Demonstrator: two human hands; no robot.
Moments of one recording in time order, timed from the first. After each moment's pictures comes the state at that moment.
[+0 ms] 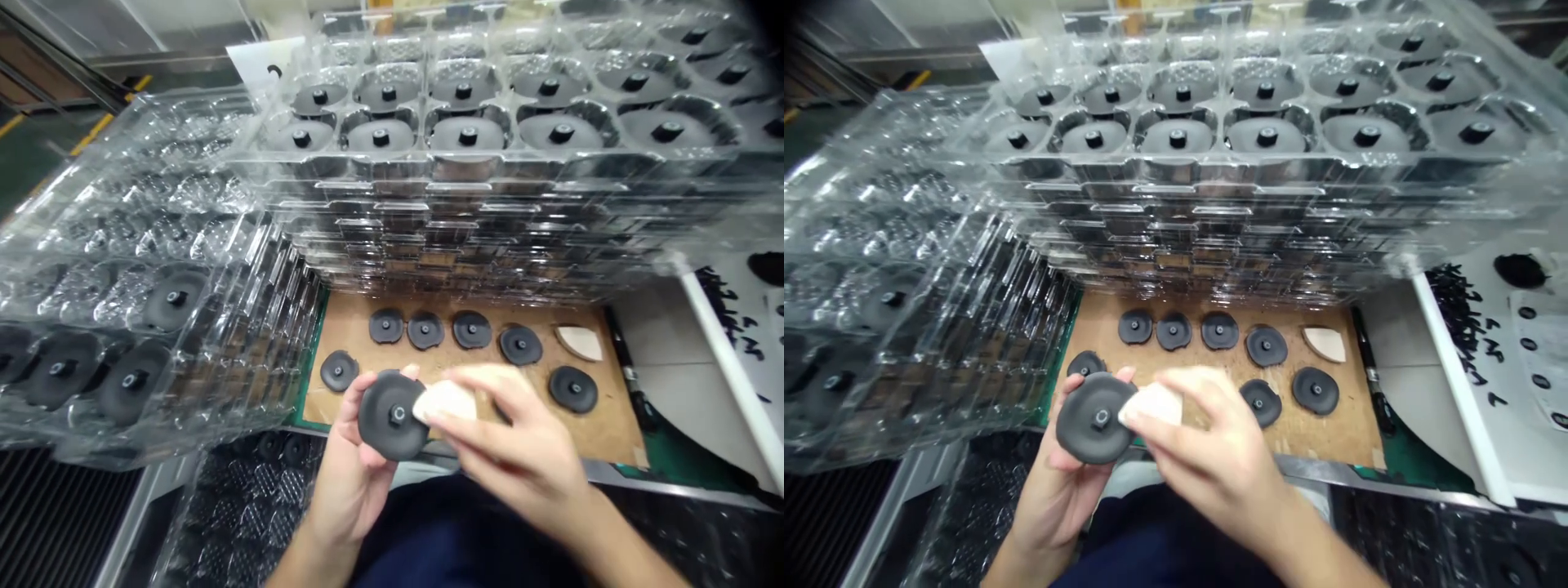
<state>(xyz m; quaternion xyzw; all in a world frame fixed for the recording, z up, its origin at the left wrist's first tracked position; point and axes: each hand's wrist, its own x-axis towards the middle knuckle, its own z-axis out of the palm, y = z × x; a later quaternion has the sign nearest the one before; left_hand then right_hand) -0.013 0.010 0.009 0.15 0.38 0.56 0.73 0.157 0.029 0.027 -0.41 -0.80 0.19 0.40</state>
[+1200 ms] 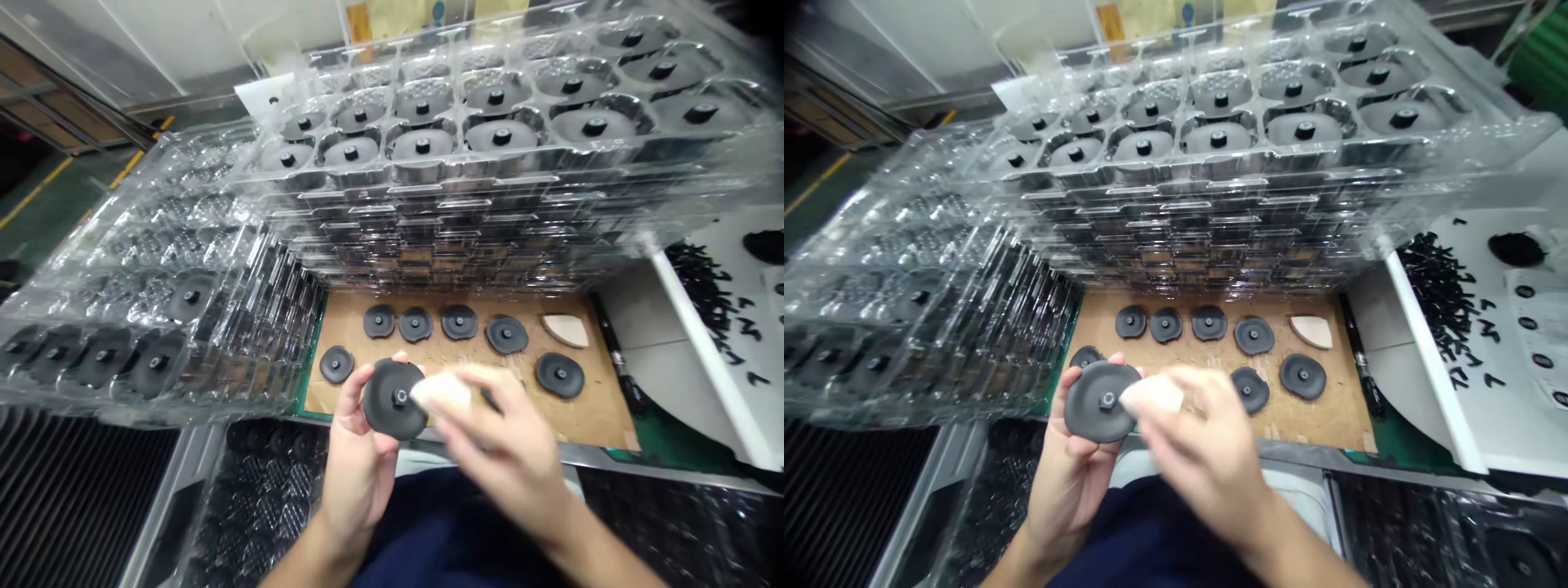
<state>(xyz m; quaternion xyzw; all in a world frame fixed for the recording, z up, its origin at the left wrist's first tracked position) 0.020 -0.001 0.027 0.18 0.38 0.60 0.68 0.165 -0.003 0.029 -0.48 -0.72 0.18 0.46</state>
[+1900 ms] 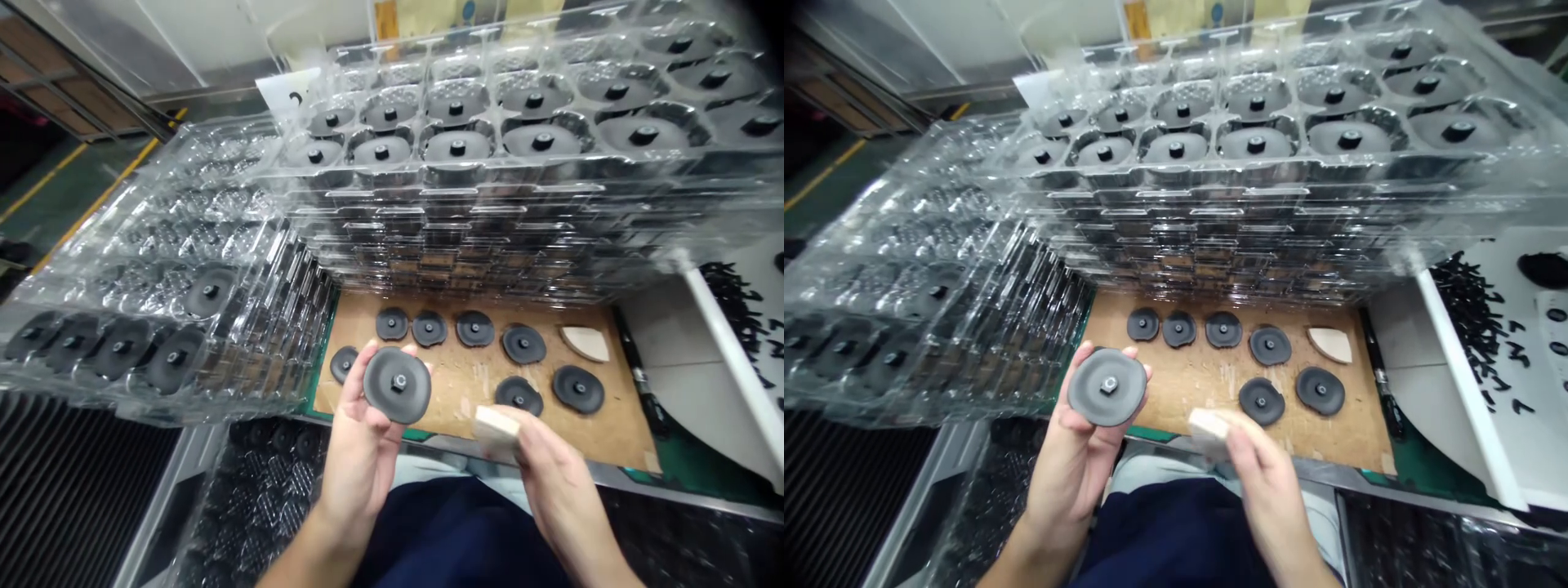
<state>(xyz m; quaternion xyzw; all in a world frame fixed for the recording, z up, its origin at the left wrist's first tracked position) 0.004 0.012 0.026 0.16 0.39 0.60 0.68 0.171 -0.030 -0.009 -0.58 -0.39 0.54 0.47</state>
